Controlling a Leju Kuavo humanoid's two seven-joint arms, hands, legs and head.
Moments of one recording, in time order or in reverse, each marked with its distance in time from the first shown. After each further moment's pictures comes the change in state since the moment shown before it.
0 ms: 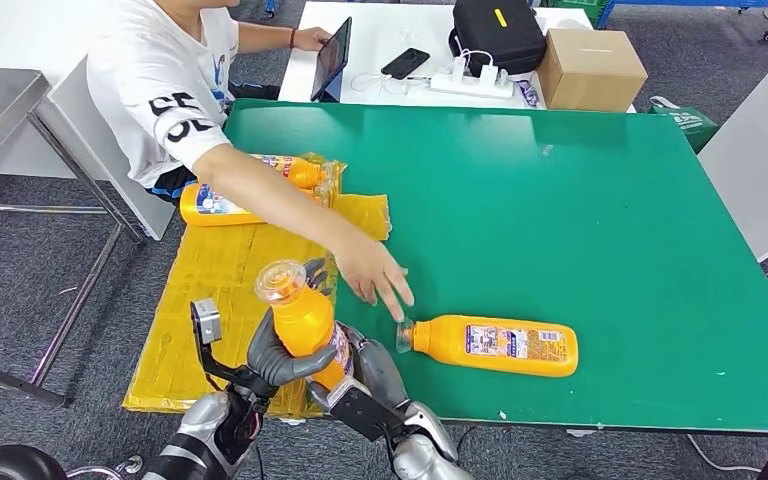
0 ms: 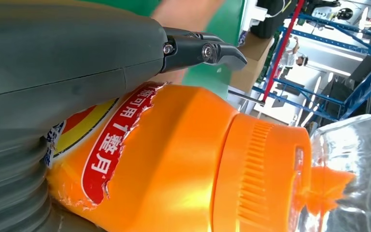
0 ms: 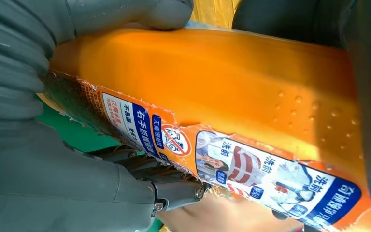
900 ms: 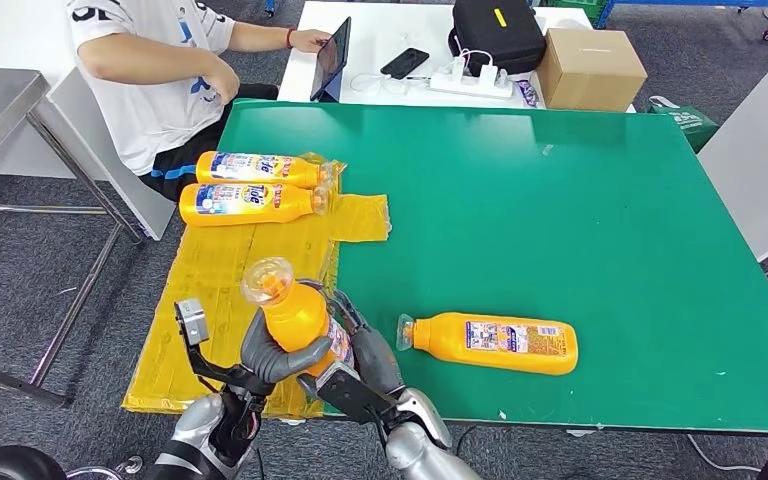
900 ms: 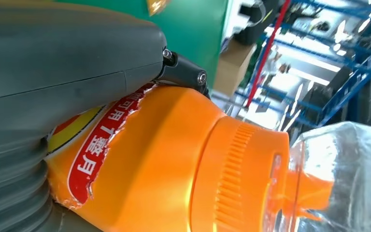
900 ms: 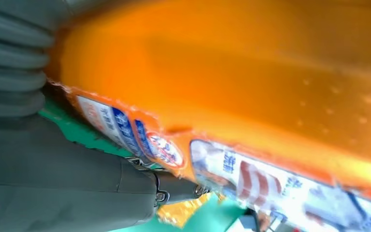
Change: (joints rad) left arm 0.050 -0.012 0.041 -0.138 0.028 0.066 0.006; right arm -0.039 0.023 -0.035 -0.008 0.025 -0.087 0.086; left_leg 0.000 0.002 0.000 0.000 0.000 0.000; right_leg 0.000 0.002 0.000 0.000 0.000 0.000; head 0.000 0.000
